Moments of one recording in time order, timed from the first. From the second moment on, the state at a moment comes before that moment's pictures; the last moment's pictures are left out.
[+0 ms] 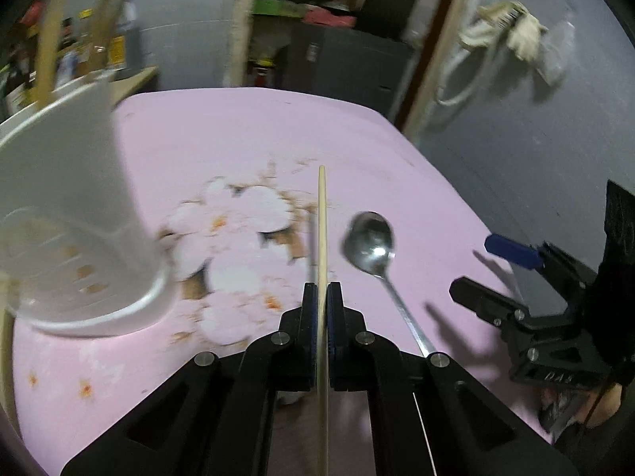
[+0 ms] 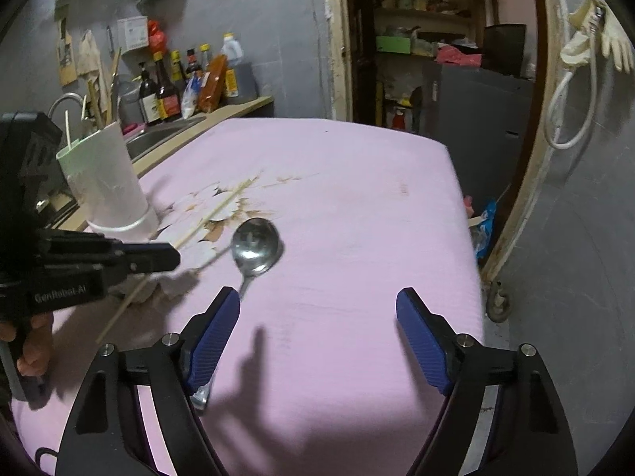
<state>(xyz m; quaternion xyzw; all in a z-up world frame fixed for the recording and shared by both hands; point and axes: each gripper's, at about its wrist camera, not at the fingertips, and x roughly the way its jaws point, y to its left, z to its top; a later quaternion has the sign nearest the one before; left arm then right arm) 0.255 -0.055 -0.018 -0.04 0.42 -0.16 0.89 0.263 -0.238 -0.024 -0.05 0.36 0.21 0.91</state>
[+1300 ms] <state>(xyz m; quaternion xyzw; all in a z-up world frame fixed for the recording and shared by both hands) 0.292 -0.042 -0.013 -0.02 0.51 -0.15 0.85 0.315 -0.170 -0.047 -0.12 0.42 0.22 0.87</state>
